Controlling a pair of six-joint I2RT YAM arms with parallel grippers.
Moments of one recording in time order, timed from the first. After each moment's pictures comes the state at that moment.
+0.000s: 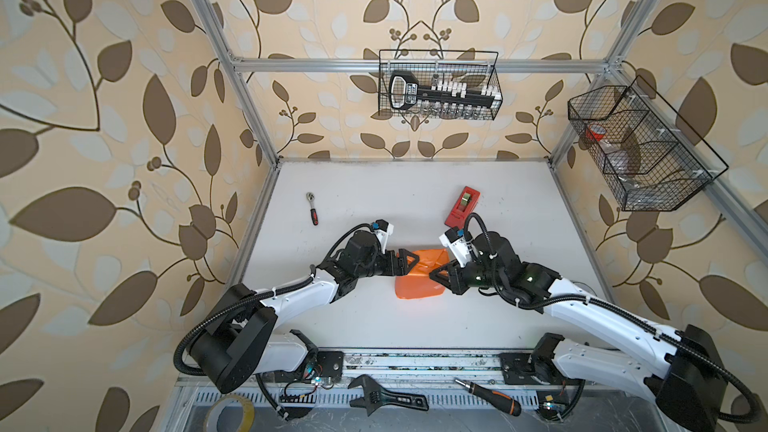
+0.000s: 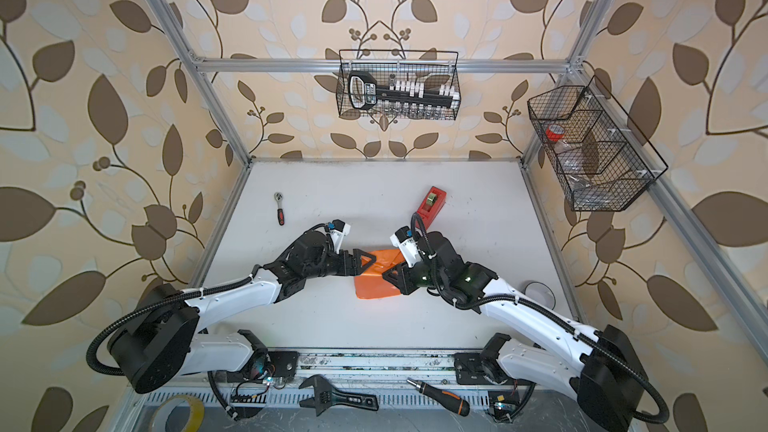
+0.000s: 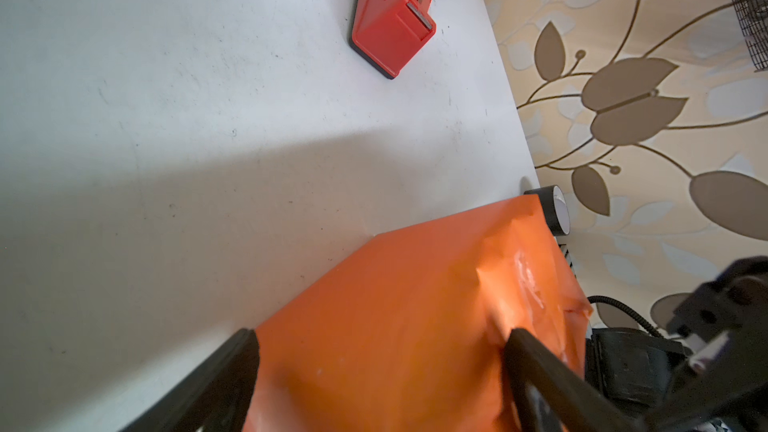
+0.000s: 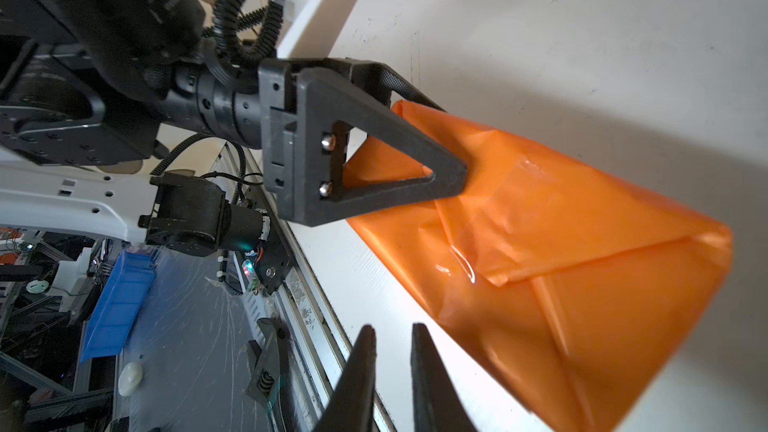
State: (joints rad) left arm -0.60 1.30 0.54 0.18 0.39 -0.68; right arm 0.73 1.02 0.68 -0.28 -0.35 0.43
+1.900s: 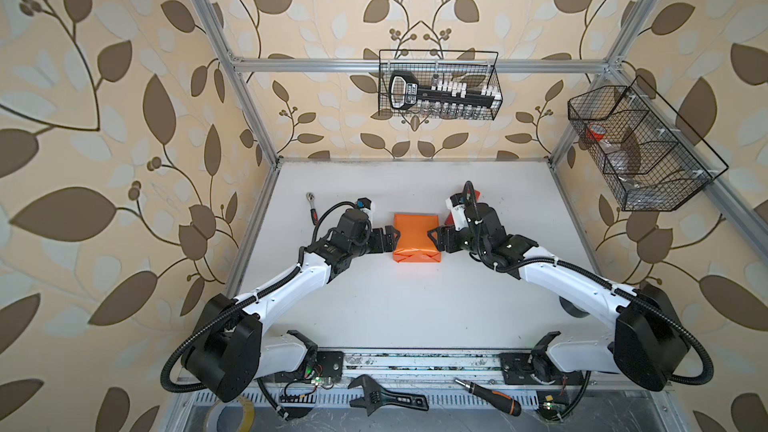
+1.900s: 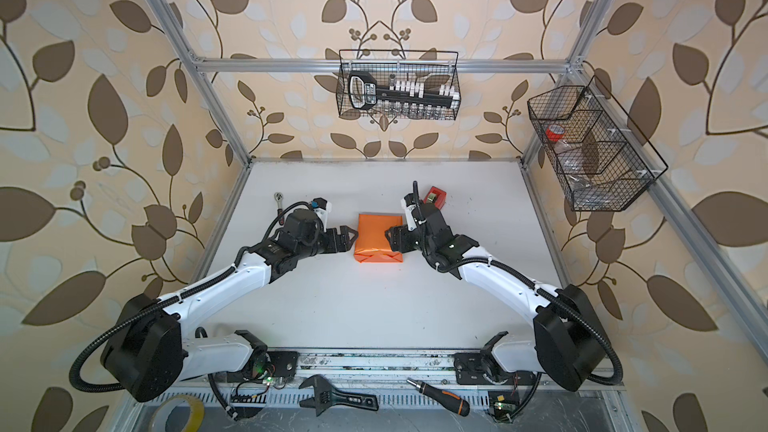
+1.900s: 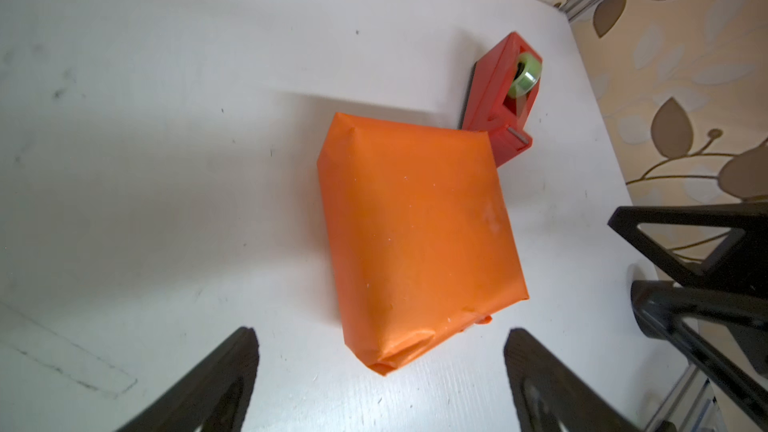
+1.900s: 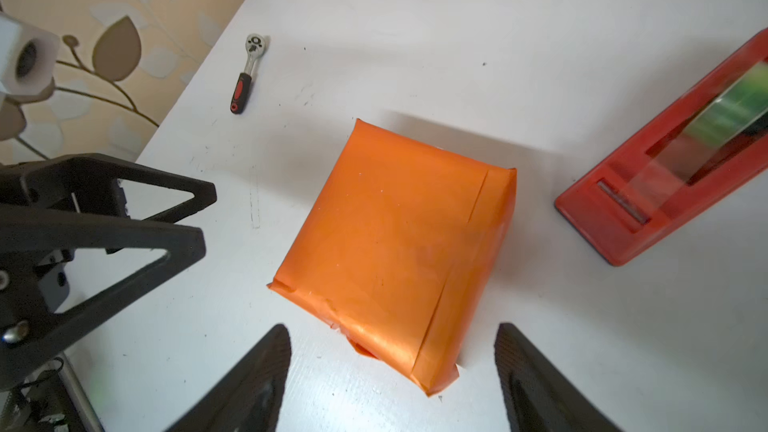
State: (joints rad) left arm -0.48 1.23 0.76 -0.14 0.14 -0.55; right arm 0.58 1.32 0.88 -0.18 -0.02 0.35
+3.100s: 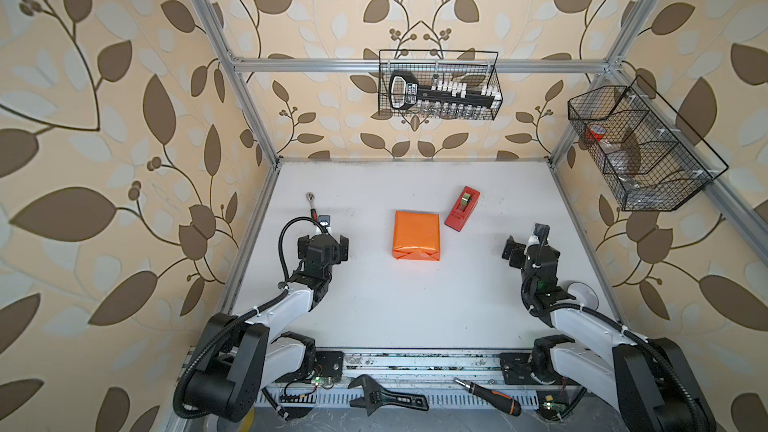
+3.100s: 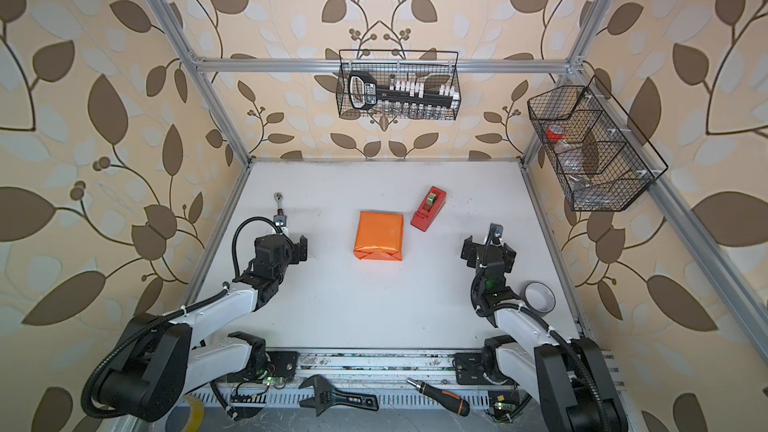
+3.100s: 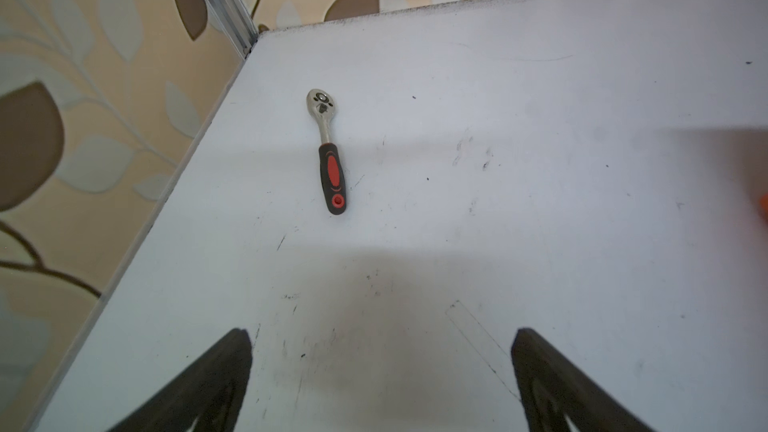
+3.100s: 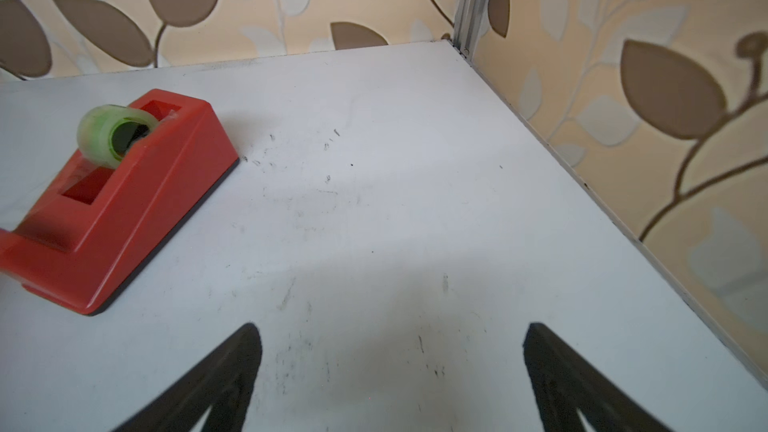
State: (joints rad) left arm -0.19 1.20 0.33 0.36 -0.35 -0.06; right arm 0.13 1.09 0.20 0.51 0.45 0.13
